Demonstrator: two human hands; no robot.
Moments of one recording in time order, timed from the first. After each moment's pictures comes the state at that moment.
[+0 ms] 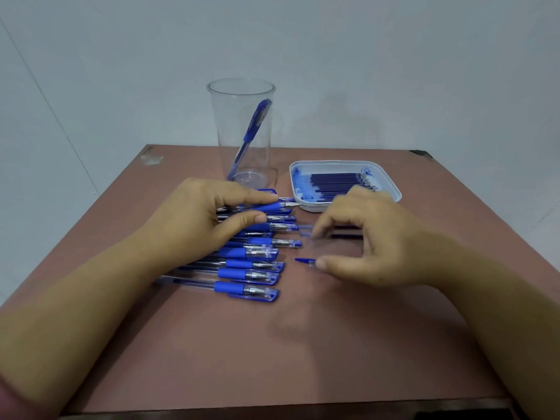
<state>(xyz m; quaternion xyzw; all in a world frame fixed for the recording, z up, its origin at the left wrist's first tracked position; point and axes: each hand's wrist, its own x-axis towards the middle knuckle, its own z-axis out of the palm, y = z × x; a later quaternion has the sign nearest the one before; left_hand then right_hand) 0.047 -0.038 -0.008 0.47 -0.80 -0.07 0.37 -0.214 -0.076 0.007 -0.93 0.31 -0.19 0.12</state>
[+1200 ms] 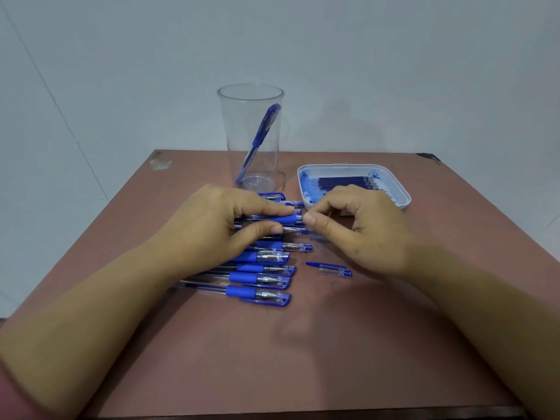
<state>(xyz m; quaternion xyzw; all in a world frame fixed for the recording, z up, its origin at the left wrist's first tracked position) 0.048 -0.041 -0.014 0.47 -0.81 -0.05 0.36 -0.184 -0.087 -0.009 -0.86 0.34 -0.33 0.18</state>
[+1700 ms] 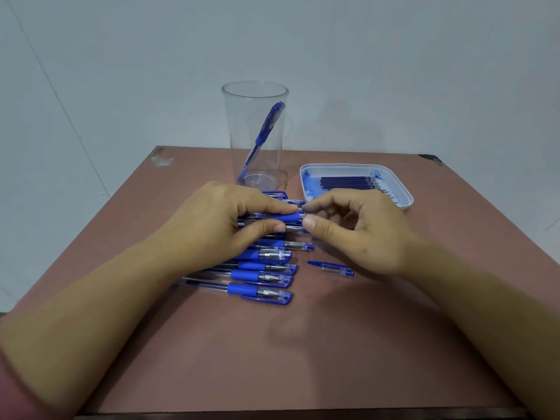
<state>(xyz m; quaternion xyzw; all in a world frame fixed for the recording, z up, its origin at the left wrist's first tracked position) 0.049 -0.043 -0.014 0.47 -0.81 -0.04 0.35 -0.182 -0.081 -0.006 -0.82 0.36 -0.32 0.30</state>
